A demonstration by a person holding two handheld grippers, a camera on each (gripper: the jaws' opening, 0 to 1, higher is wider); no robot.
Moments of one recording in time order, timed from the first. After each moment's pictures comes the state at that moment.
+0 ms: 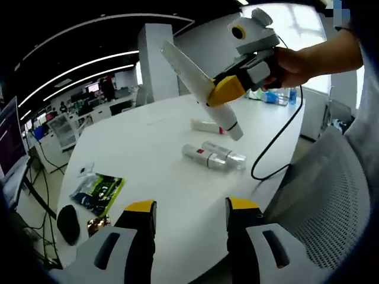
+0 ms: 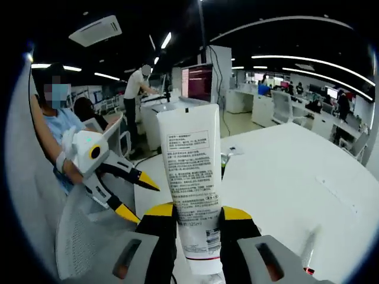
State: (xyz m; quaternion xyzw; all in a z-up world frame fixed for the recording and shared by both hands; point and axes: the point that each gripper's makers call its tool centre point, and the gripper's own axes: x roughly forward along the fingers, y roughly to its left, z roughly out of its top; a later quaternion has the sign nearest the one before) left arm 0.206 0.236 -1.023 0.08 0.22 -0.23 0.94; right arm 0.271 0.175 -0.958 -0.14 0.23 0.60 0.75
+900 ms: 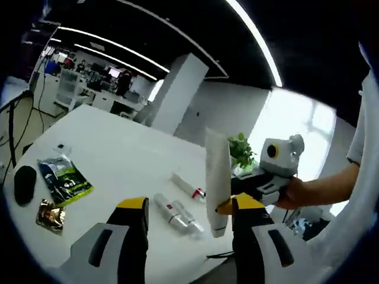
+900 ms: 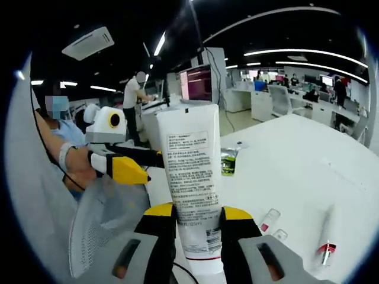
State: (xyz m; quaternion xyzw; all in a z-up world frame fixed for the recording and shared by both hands) left arm 0.228 0.220 -0.938 -0.27 0.11 -0.24 0.93; right arm 0.242 0.170 -0.962 -0.09 0.25 0.60 0.76
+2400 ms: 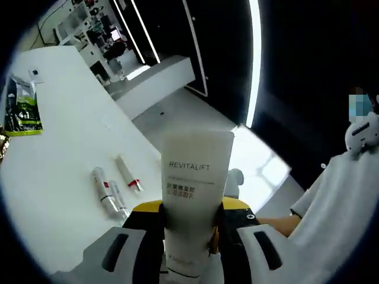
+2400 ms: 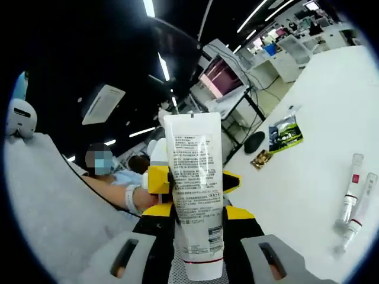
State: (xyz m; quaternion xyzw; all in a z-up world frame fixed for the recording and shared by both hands) left arm 0.205 0.193 -0.927 -0.46 0.13 -0.34 0.81; right arm 0.161 0.204 -0.956 0.13 0.38 0.67 0.62
